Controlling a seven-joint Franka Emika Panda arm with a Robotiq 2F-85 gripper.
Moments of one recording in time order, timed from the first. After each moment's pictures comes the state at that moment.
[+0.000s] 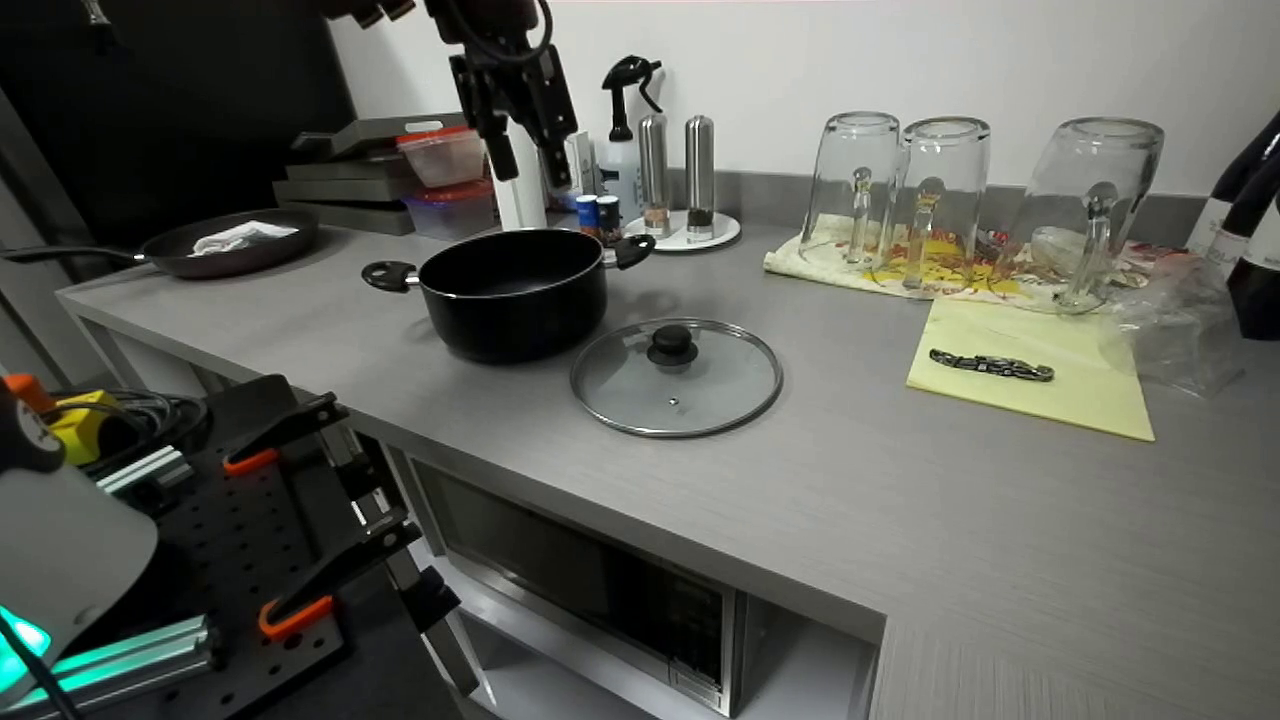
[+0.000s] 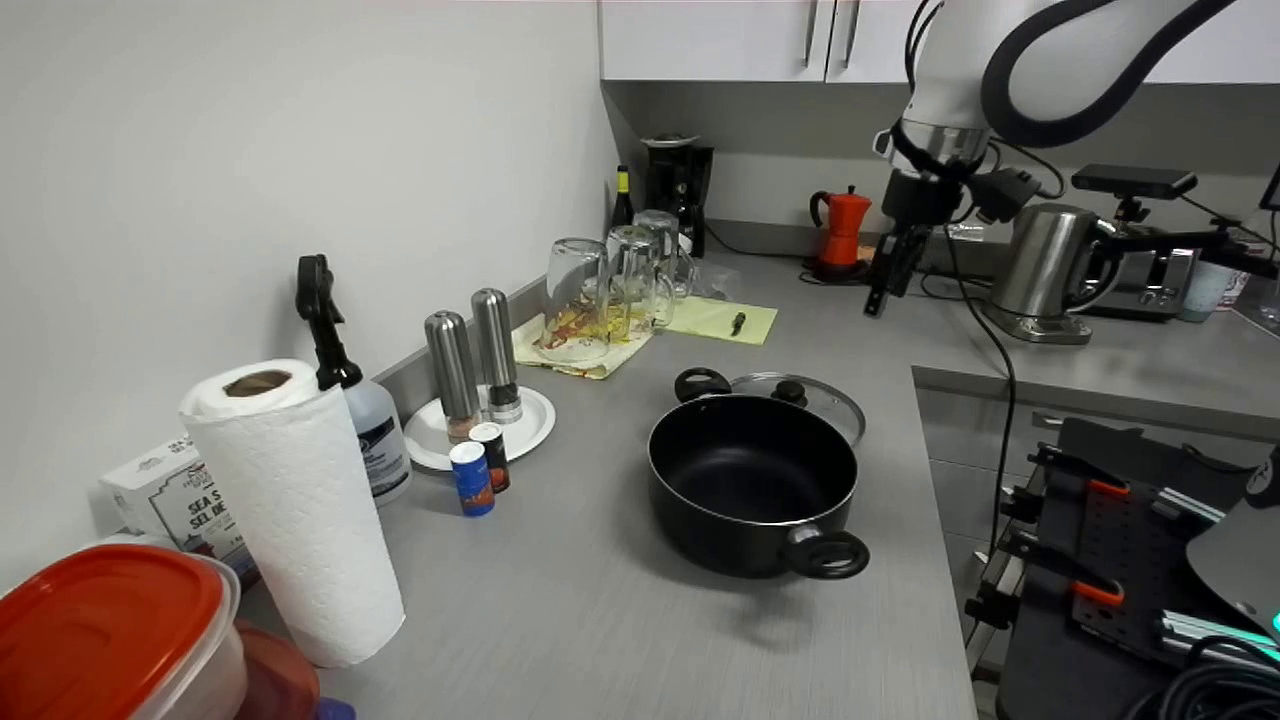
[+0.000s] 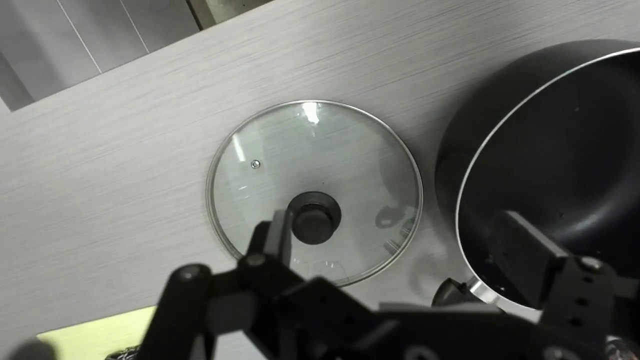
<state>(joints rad) -0.04 -0.31 0.02 -2.68 -0.07 2.49 0.03</state>
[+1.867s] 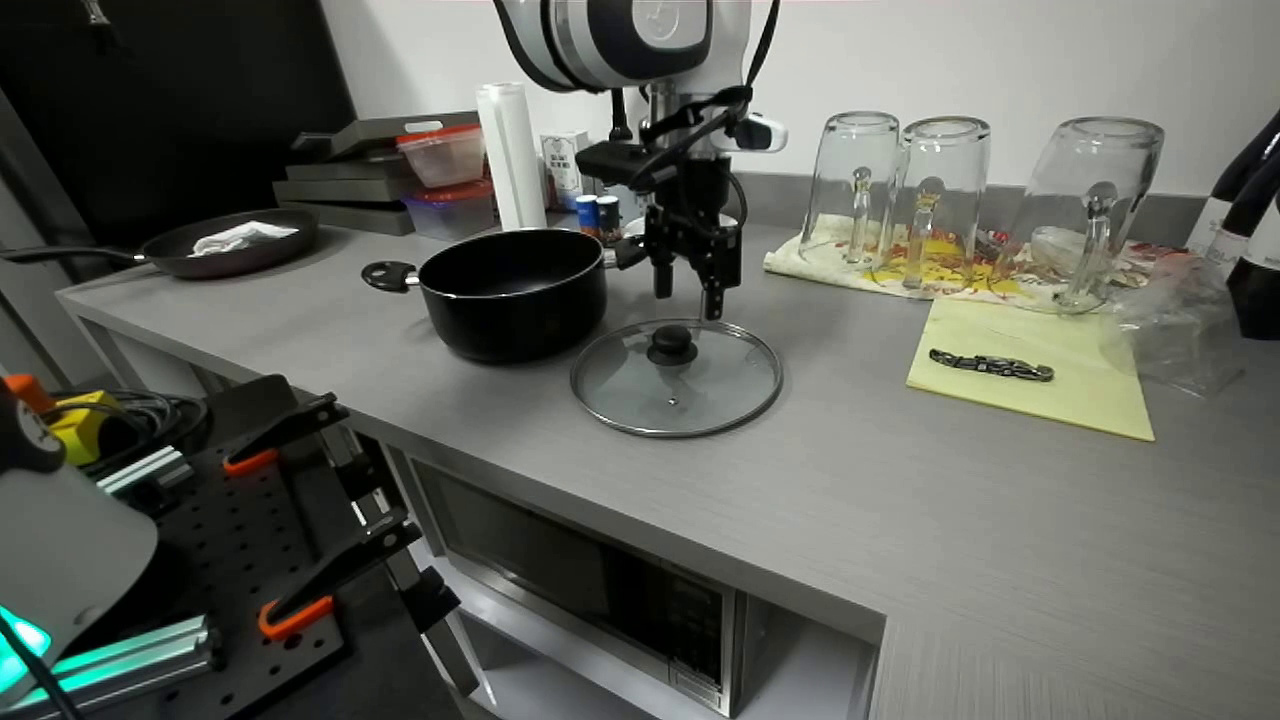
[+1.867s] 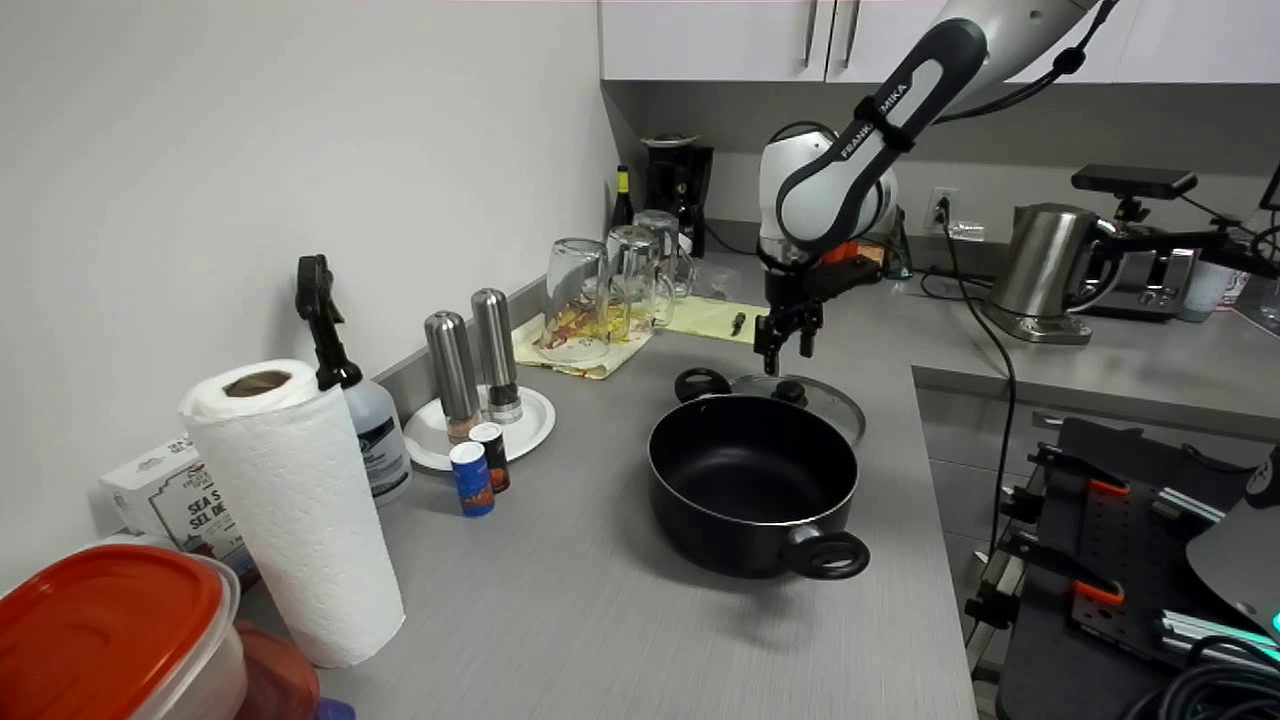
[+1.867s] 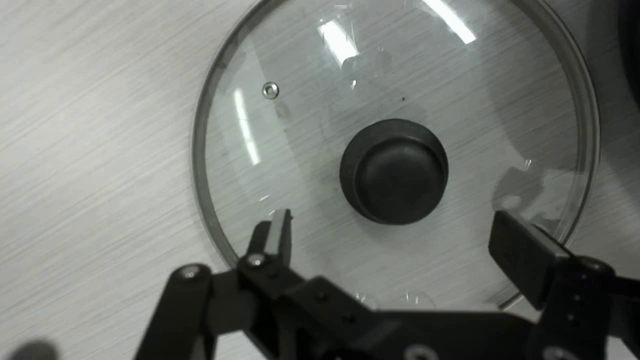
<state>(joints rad) -0.05 0.47 -0.05 -2.06 -0.06 2.44 0.12</state>
